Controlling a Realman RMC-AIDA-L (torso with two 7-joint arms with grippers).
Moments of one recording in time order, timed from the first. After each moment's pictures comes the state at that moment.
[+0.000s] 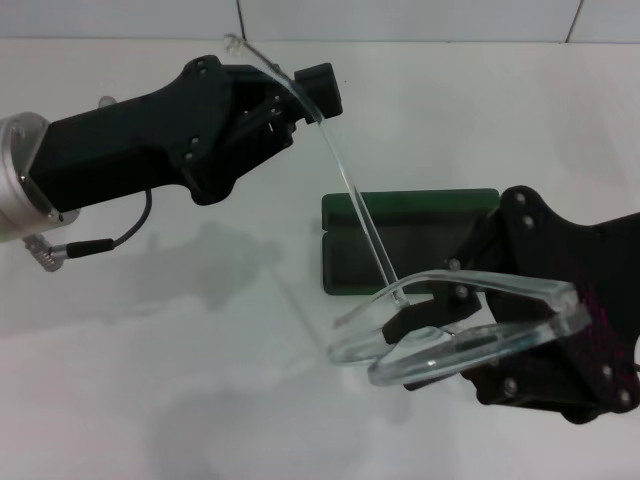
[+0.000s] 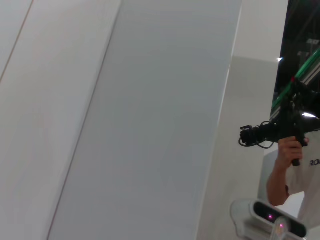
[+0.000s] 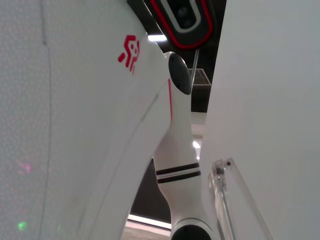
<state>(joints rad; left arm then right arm) -0.40 -2.09 1.12 0.88 1.24 1.80 -1.55 0.51 2.02 -1.45 -0.87 -1.11 -2.00 1.10</state>
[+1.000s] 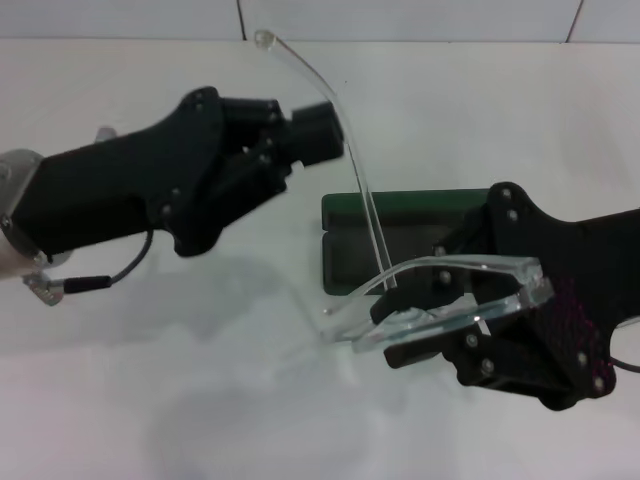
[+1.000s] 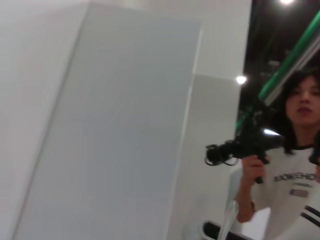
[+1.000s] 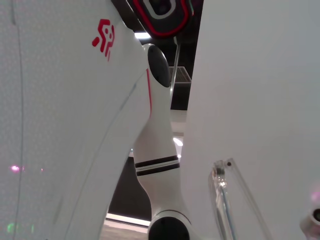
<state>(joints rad) -0.37 -2.09 1.19 0.85 1.17 1.89 -1.51 0.51 2.03 -1.47 -0.81 -1.10 -1.96 1.07</state>
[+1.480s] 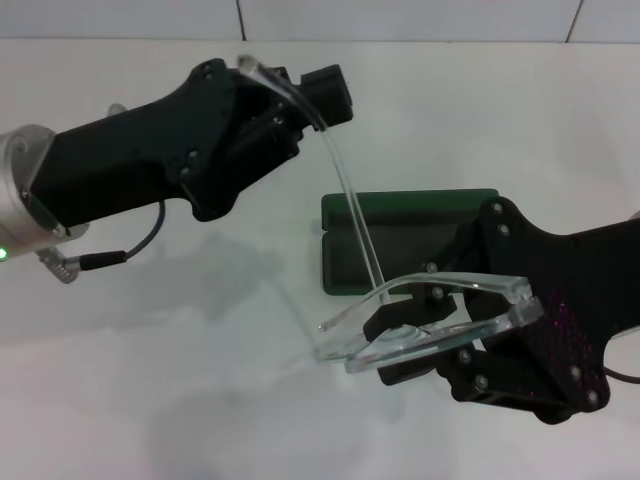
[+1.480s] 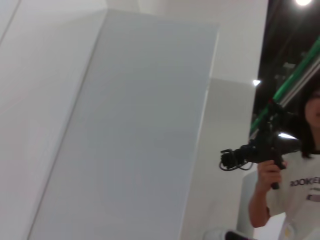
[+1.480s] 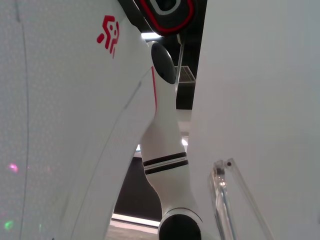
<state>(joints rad) -0.41 -2.09 1.18 0.82 1.16 1.84 -1.50 0.51 2.03 -1.49 -0.81 -1.10 -1.96 1.07</state>
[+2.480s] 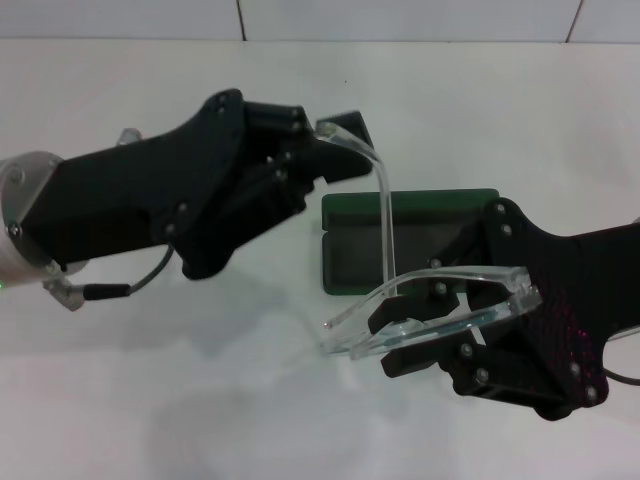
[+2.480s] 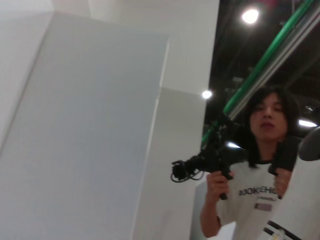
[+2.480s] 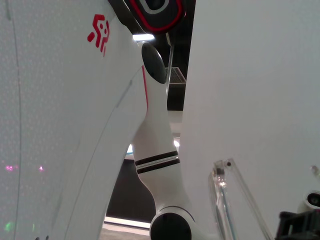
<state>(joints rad) -0.40 -2.09 1.27 0.82 1.08 1.93 -1.49 0.51 2.03 -1.49 -0.77 -1.10 -1.96 1.05</state>
